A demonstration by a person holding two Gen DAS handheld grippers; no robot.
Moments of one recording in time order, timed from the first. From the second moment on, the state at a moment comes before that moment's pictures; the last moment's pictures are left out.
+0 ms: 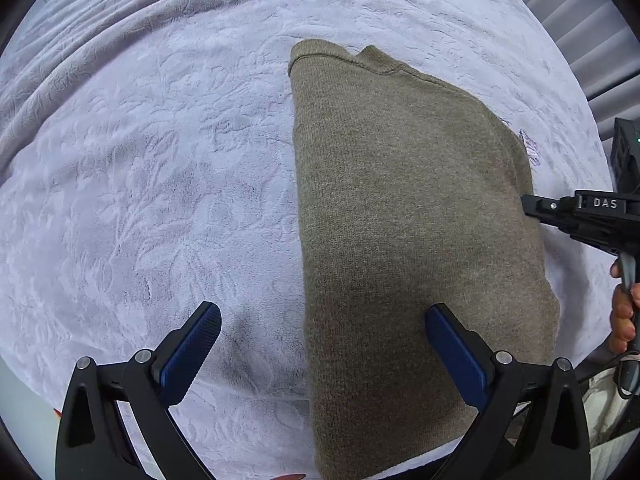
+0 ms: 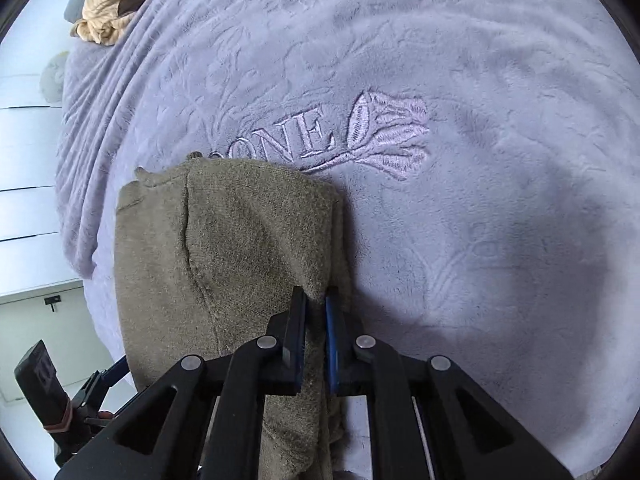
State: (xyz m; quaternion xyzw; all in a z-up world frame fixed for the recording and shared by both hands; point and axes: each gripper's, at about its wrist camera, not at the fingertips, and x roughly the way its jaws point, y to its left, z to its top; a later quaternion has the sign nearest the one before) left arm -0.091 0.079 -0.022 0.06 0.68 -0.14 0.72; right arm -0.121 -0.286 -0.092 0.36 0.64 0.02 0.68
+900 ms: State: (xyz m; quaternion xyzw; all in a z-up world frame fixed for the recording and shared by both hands) left arm -0.136 0.101 -0.046 0.06 0.68 -0.15 0.71; right arm -0.227 -0.231 -0.059 0.35 0.66 0.14 0.65
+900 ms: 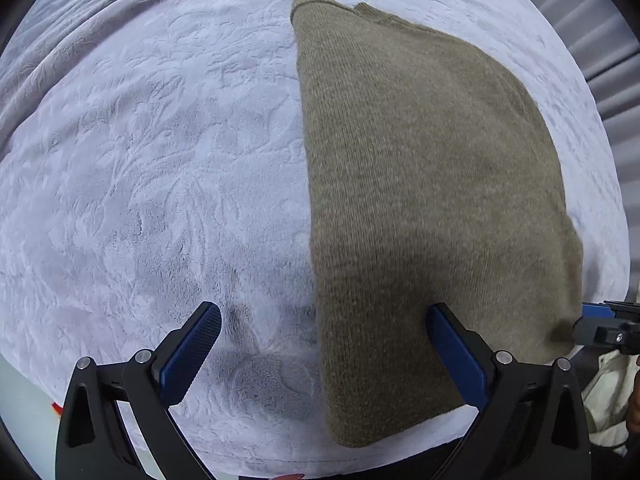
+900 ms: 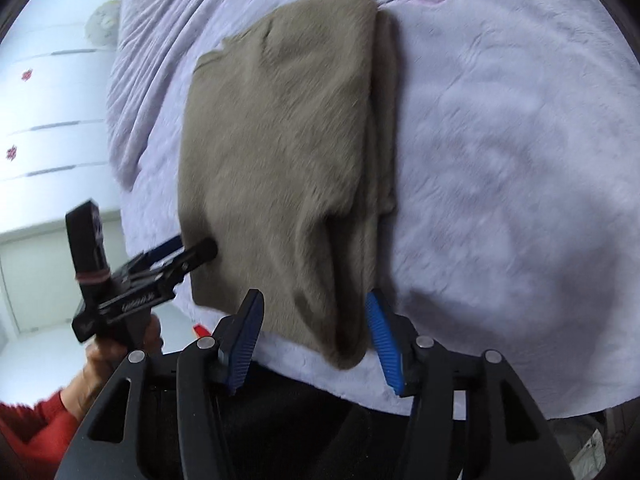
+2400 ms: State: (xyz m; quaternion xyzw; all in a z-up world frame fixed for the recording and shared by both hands) left arm -0.151 0.047 -0.008 0.09 0.70 -0.13 0.70; right arm -0.205 -0.250 -0.047 0.26 0.69 0.08 0.67
